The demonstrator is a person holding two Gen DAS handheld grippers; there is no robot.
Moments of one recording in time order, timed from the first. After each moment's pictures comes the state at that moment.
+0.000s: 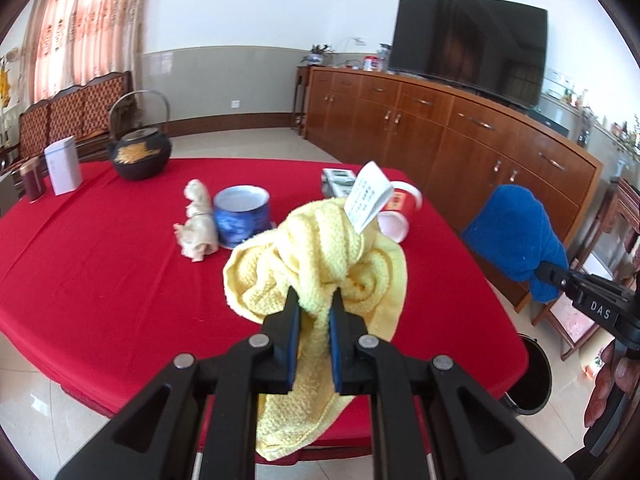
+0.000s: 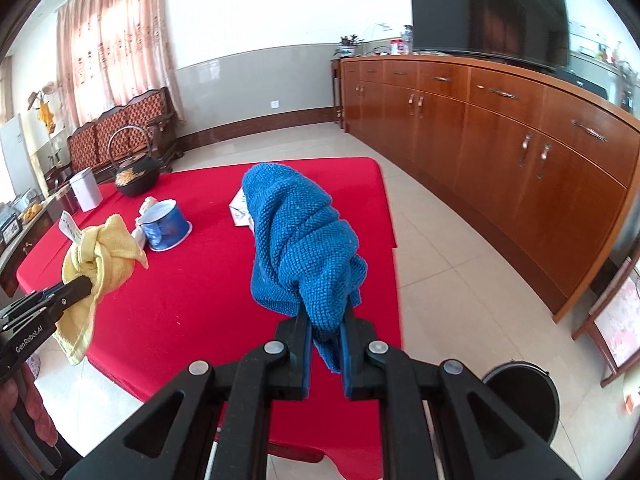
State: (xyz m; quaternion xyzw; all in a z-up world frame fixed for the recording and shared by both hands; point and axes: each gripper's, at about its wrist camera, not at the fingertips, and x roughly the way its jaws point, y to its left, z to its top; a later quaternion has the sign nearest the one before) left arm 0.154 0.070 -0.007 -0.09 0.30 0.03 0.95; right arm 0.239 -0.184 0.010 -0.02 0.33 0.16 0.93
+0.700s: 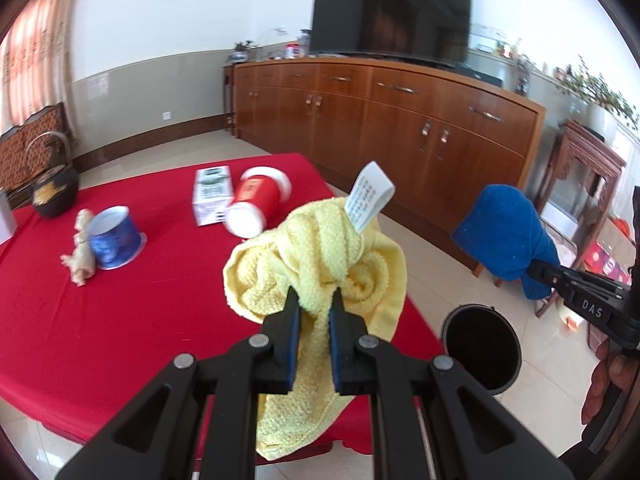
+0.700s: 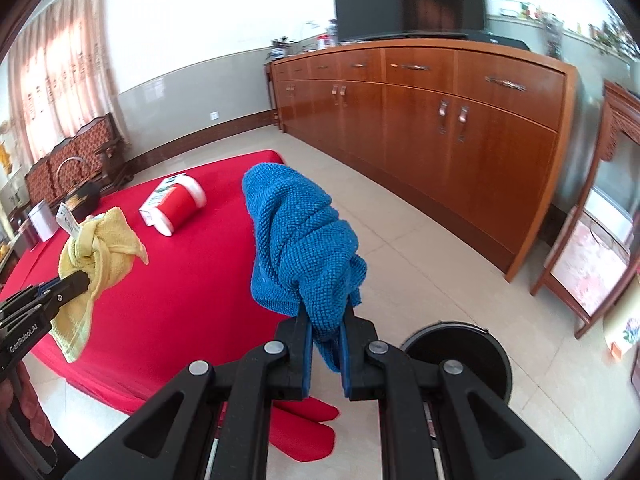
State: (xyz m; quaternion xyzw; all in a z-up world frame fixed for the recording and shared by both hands) left arm 0.175 -0.066 -0.010 -0.02 0.31 -0.07 0.95; right arm 0.210 -0.330 -0.007 0.03 0.34 0.06 0.94
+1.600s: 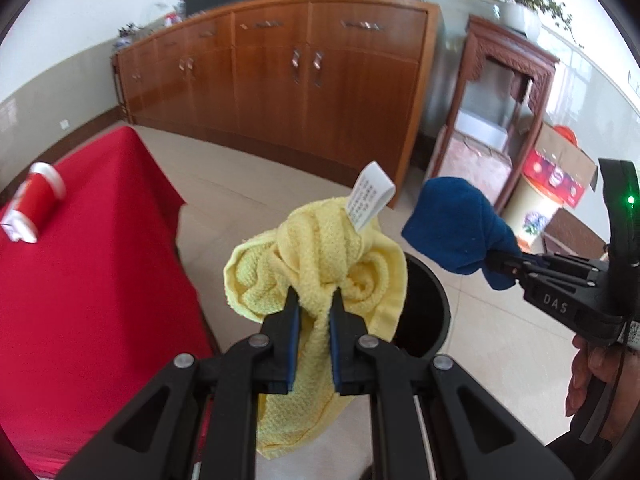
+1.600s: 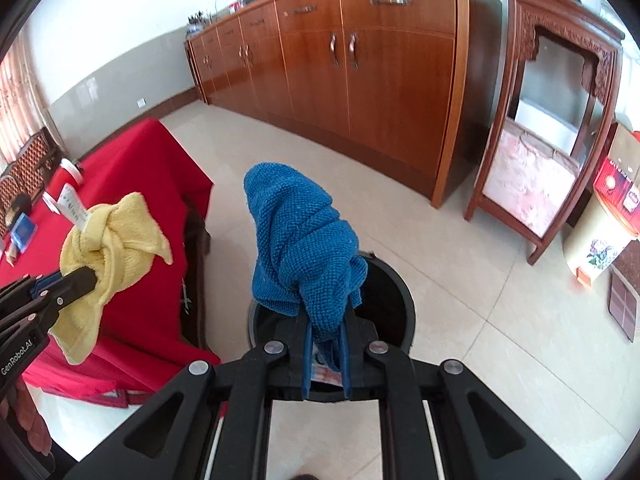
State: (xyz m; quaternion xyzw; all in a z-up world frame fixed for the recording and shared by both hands) left arm 0.203 -0.281 -0.069 0.05 0.39 -0.22 0.89; right arm 0.184 -0.514 -0.093 0.07 0.42 -0.04 0.91
